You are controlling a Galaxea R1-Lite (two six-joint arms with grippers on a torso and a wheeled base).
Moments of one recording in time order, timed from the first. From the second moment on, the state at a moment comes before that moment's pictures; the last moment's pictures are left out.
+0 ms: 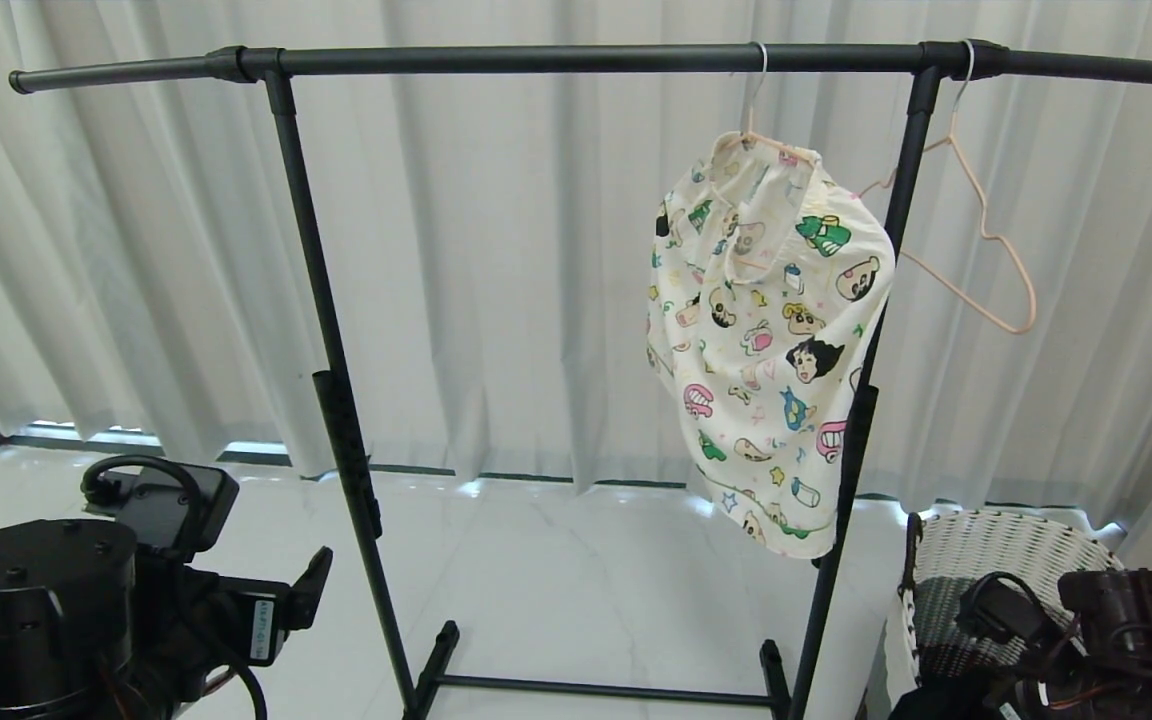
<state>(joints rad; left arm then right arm) -0.38 1.38 -0.19 -0.75 0.51 0.11 0.02 2.11 -0.13 -1.10 0.04 -0.53</state>
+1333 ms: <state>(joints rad) -0.66 1.27 -0.20 -0.75 0.51 0.19 0.25 1.41 -1.29 0.66 0.08 -0.56</state>
